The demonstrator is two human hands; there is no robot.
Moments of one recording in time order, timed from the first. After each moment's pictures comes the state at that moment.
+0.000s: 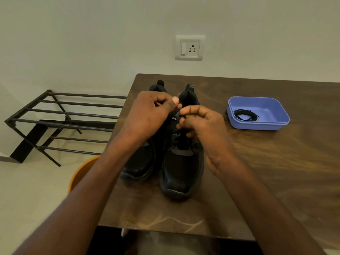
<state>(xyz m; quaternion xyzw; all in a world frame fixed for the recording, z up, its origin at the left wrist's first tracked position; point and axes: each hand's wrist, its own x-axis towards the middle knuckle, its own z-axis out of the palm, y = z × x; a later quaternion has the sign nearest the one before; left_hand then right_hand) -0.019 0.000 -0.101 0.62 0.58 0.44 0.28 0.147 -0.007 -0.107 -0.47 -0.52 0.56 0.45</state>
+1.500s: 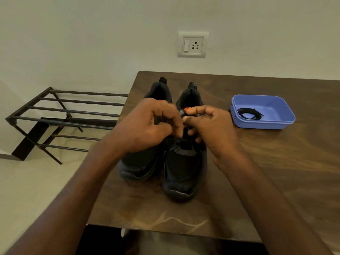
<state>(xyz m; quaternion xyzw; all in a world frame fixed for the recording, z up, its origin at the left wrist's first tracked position) -0.037 -0.026 -0.084 0.79 0.48 0.28 0.27 0.146 0.007 -0.117 -0.54 -0.53 0.51 0.42</state>
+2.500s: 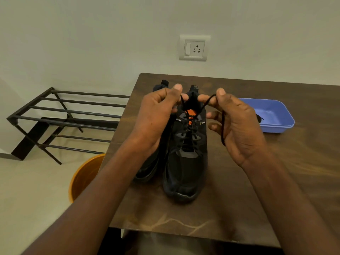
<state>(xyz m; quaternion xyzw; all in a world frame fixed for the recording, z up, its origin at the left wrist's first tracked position) 0.001 -0.004 -0.102 0.46 0.52 0.58 0.43 0.177 0.015 -0.098 -0.38 -0.47 0.61 0.51</state>
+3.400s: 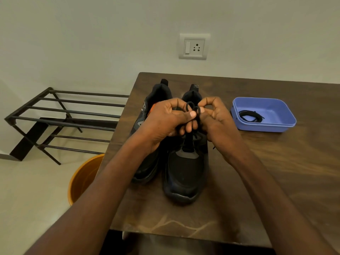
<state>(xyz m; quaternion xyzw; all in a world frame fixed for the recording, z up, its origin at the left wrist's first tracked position) -0.006 0.011 -0.125 0.52 0.49 0.46 0.53 0.161 0.018 -0.116 -0.39 -0.63 0.54 0.41</state>
